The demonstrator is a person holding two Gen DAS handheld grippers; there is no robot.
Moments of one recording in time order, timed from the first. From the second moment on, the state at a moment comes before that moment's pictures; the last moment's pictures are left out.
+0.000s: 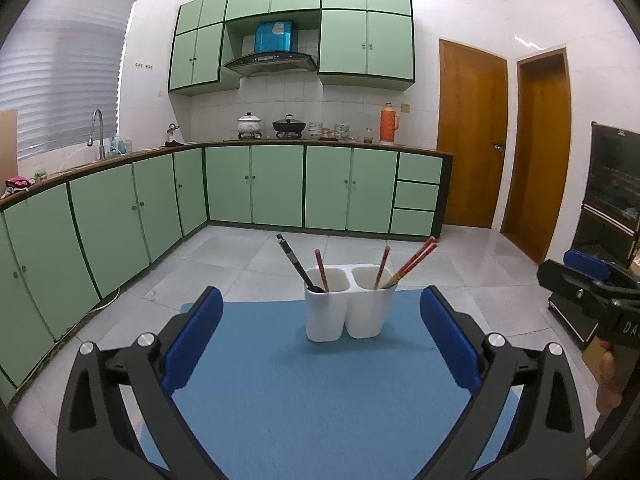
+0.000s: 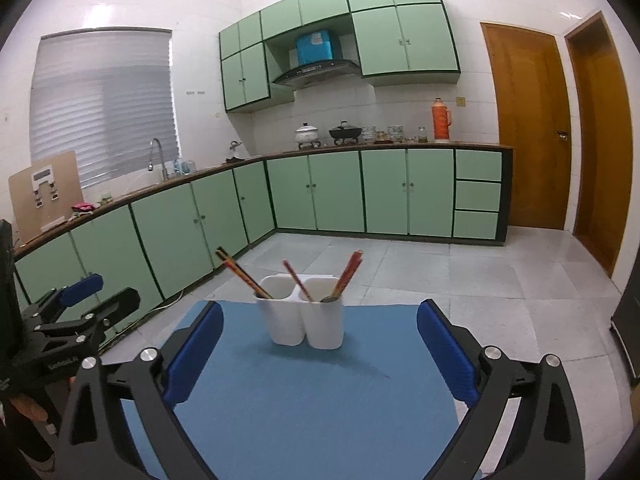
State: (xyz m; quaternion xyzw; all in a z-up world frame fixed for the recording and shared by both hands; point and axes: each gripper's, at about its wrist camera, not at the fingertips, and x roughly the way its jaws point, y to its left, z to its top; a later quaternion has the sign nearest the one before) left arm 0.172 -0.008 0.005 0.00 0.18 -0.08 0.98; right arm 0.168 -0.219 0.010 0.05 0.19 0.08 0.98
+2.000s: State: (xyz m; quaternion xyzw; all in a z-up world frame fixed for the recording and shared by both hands) left arm 0.085 -0.010 0.022 0.01 0.15 -0.08 0.99; right arm 0.096 -0.184 0.024 0.02 0.16 0.11 0.98
